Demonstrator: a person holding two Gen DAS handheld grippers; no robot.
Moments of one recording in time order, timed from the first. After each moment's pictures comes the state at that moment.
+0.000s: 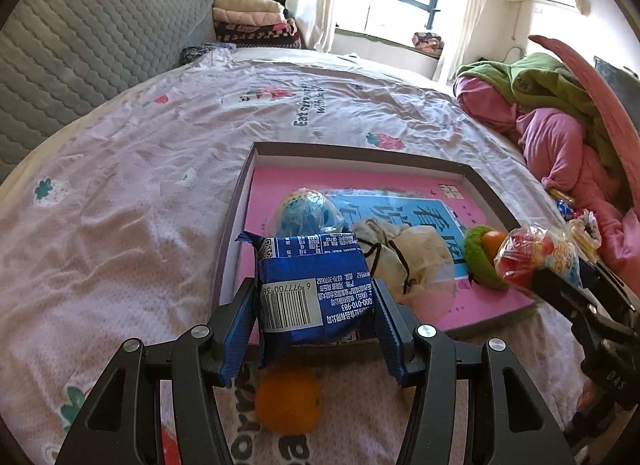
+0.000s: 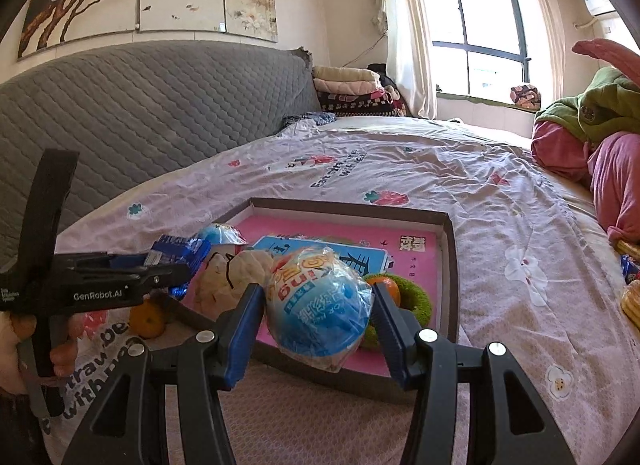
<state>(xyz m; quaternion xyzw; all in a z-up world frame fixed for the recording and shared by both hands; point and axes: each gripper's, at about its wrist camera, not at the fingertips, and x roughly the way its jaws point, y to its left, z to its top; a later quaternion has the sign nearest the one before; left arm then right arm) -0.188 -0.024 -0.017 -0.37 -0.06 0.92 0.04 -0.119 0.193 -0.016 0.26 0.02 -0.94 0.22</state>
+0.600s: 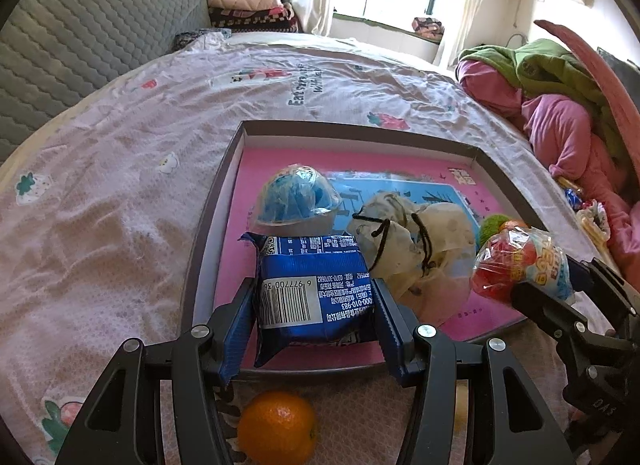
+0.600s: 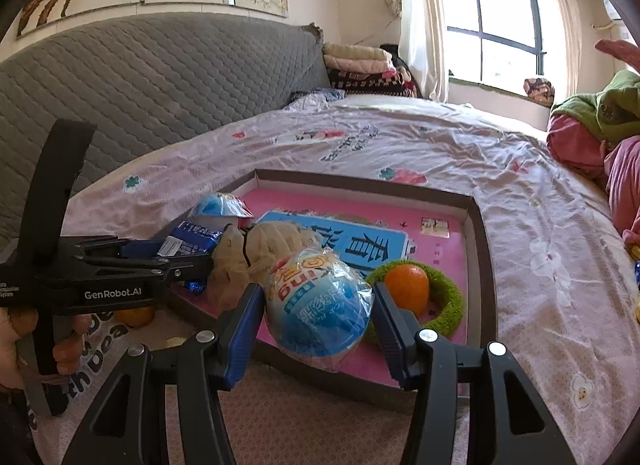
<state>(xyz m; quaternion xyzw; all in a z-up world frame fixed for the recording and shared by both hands) -0.213 -0.017 -0.038 -0.40 -0.06 0.91 0.04 -0.140 0.171 -0.036 0.30 0.04 -0.92 0.23</state>
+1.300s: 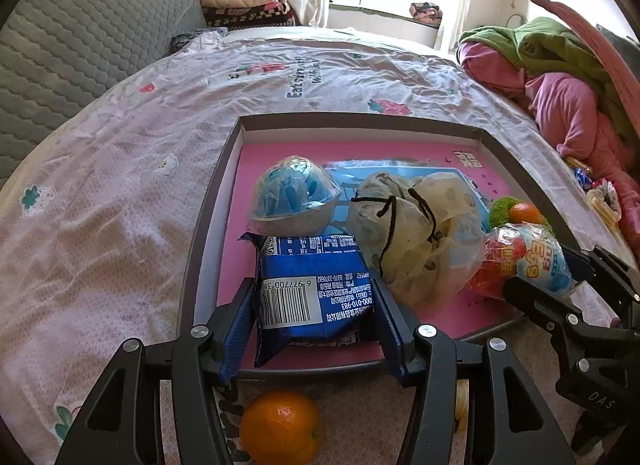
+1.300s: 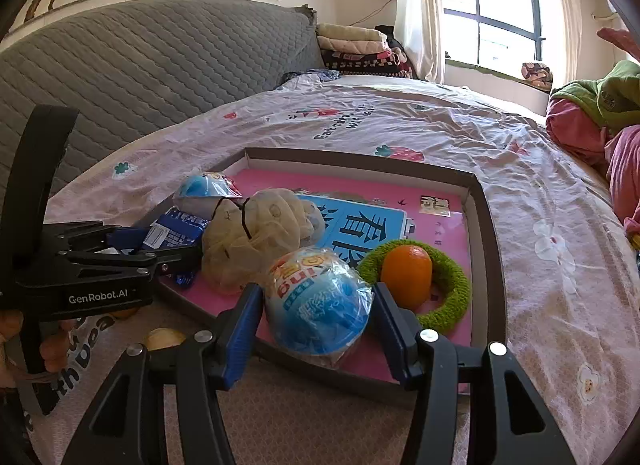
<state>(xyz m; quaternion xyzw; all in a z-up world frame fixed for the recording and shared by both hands) -0.215 -0.009 -0.041 -0.41 -0.02 0.91 0.03 -0.149 0.169 -0.047 0.34 0.05 -0.92 0.22</state>
